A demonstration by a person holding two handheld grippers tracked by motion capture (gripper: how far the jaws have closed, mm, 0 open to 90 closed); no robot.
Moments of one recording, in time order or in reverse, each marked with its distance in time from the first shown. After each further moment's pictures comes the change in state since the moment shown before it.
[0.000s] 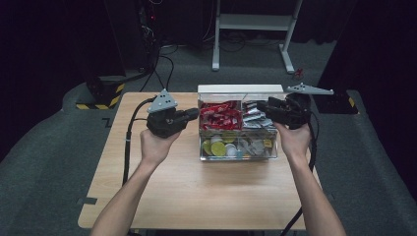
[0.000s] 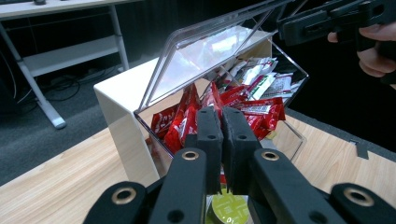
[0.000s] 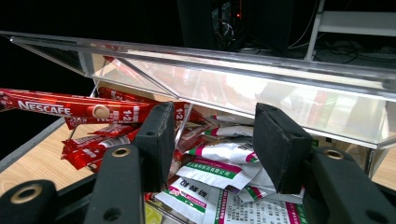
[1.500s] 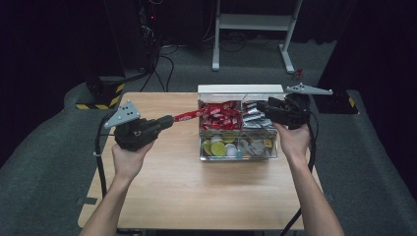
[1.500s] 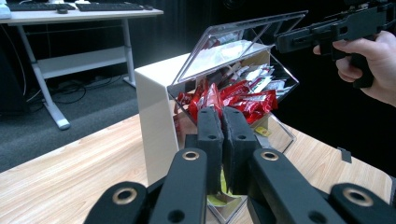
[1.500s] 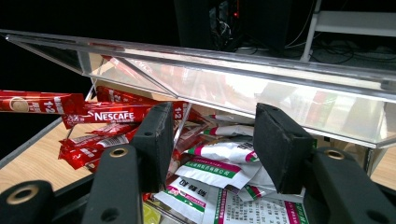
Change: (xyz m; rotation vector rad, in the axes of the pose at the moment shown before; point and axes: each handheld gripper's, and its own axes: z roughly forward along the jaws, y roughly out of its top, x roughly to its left) left arm 0.012 -0.029 -0.068 -0.082 0.016 -0.067; right arm 0.002 0.000 0.000 0.004 -0.015 -0.007
